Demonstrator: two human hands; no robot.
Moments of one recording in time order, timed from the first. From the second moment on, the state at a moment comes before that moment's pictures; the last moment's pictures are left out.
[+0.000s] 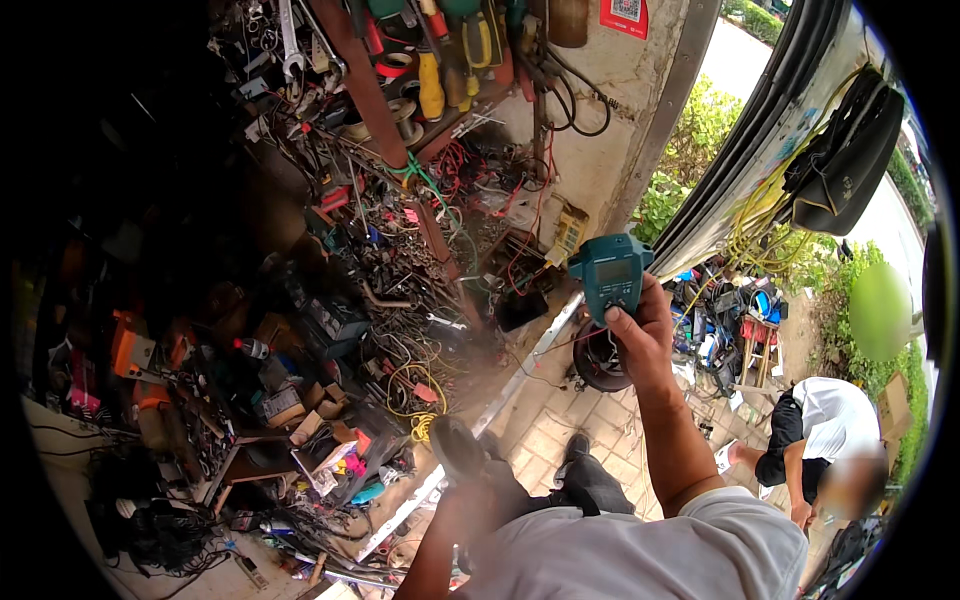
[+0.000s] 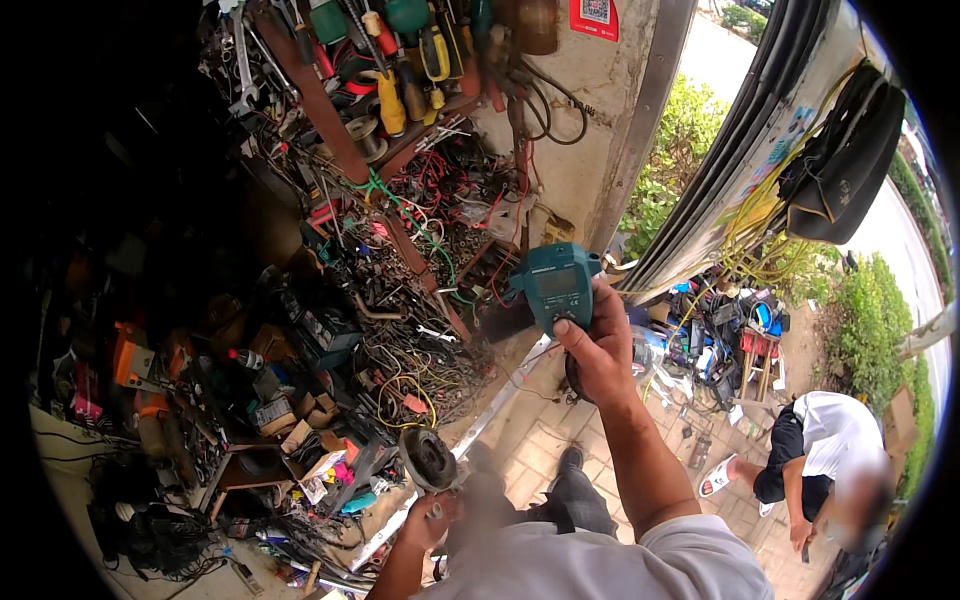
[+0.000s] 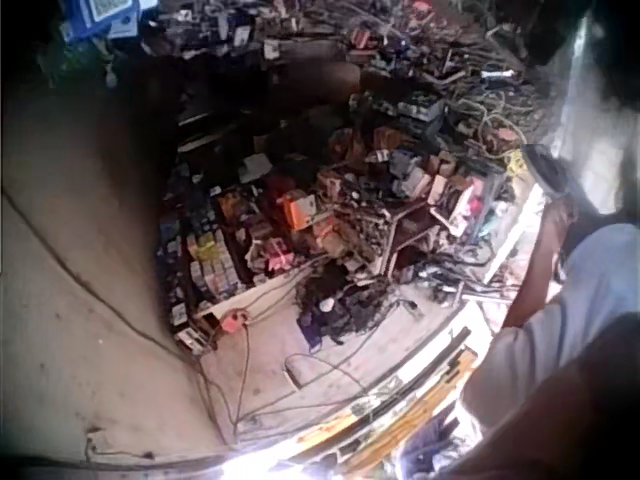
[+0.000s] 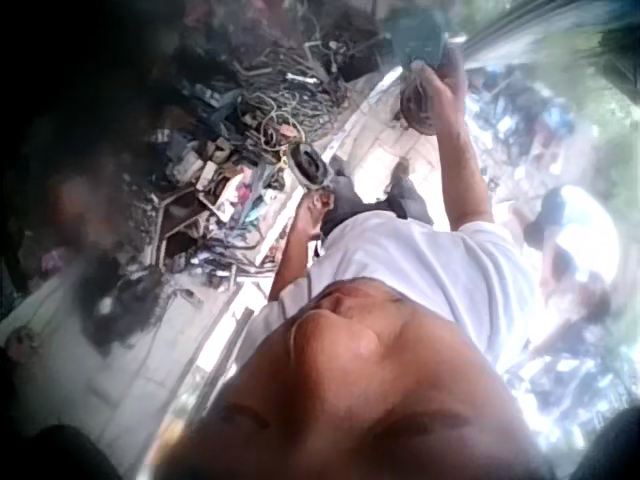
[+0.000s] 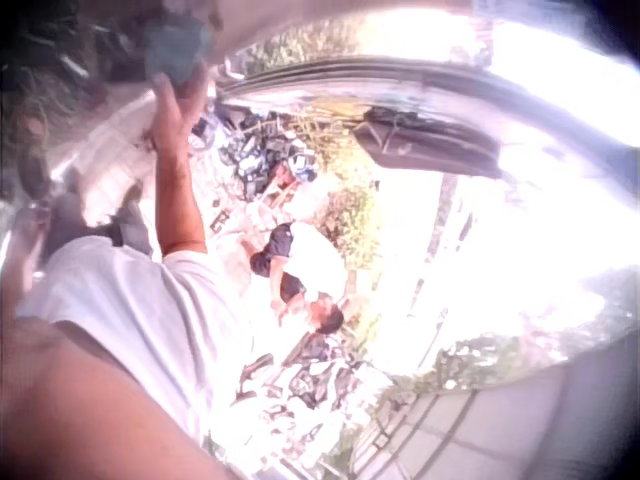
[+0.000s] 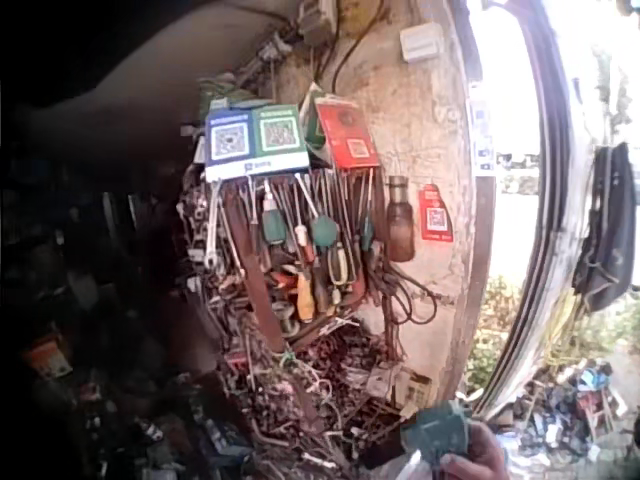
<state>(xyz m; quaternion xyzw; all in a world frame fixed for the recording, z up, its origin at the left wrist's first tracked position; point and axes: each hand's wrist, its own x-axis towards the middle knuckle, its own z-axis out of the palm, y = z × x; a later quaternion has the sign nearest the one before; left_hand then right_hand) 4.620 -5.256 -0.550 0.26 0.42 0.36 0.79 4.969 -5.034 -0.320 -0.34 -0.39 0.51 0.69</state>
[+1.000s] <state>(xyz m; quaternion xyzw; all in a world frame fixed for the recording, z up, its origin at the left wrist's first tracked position) 4.485 -5.266 -0.491 -0.05 0.49 0.59 0.64 4.613 -4.499 -0.190 -0.70 -0.55 -0.01 0.45</state>
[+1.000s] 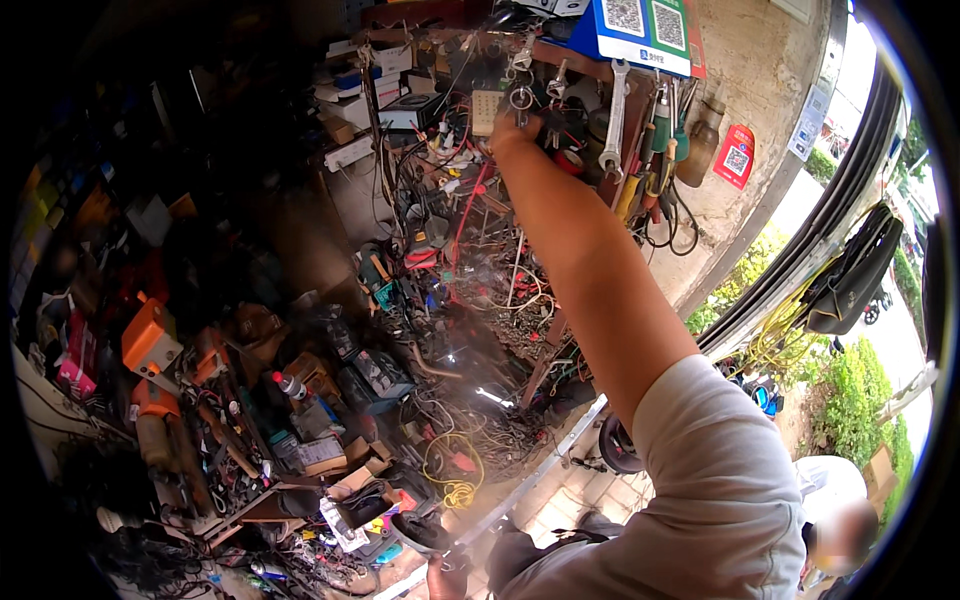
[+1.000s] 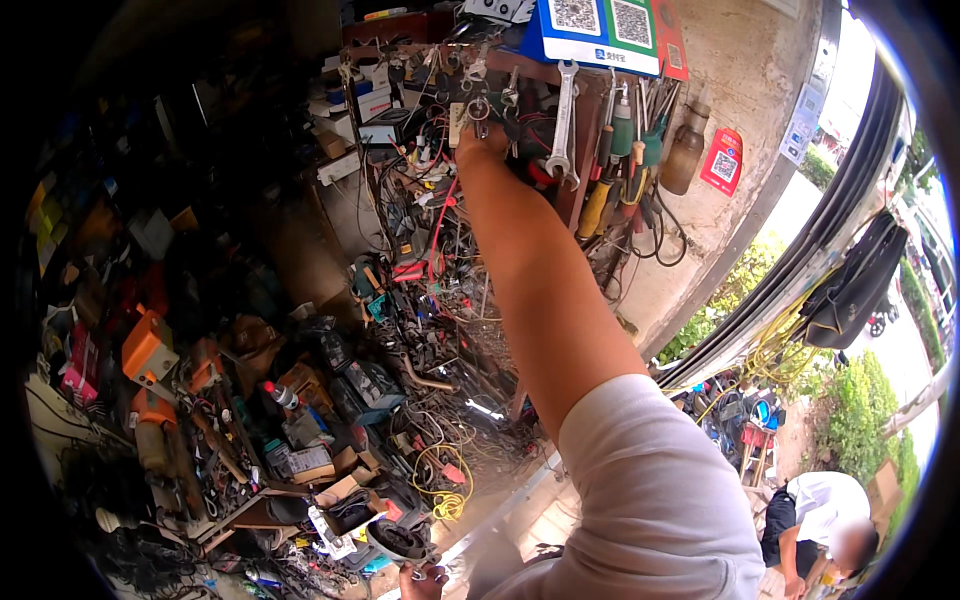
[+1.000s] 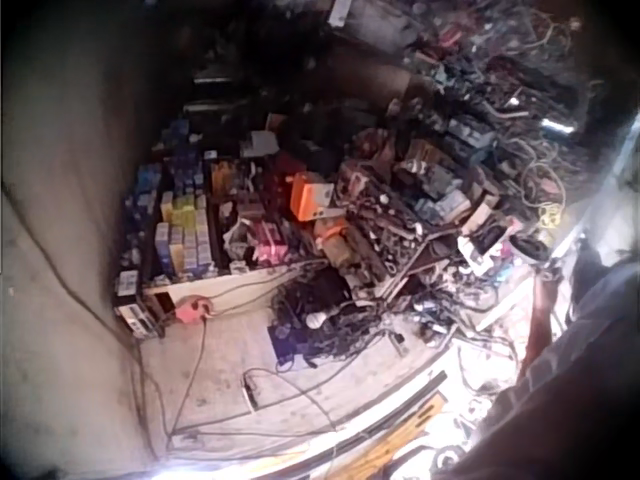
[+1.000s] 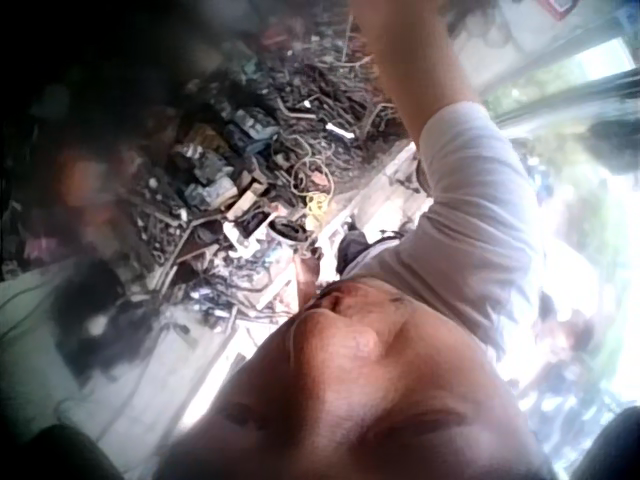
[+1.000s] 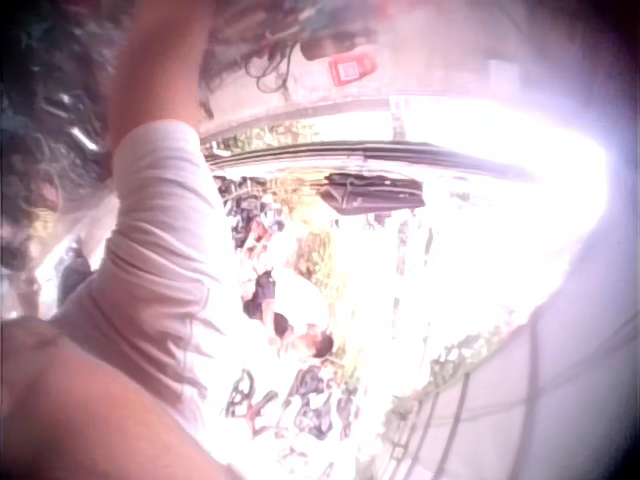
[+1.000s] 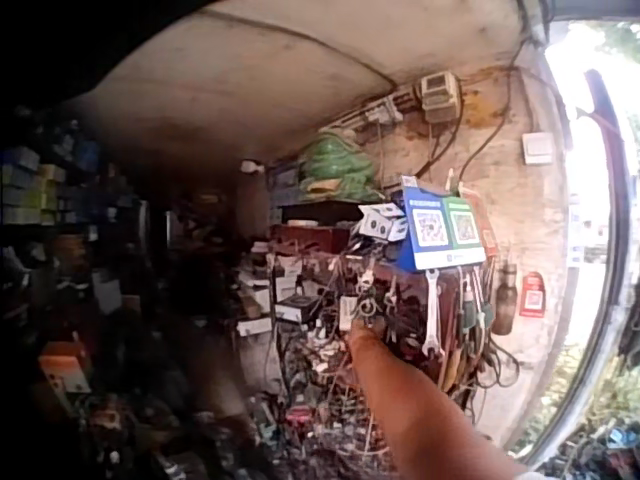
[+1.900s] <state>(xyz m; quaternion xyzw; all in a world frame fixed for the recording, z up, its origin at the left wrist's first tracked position) 4.681 -5.275 -0.781 -0.16 0.49 0.44 0.73 5.009 -5.138 -1.002 -0.78 -0.33 0.49 -0.19</state>
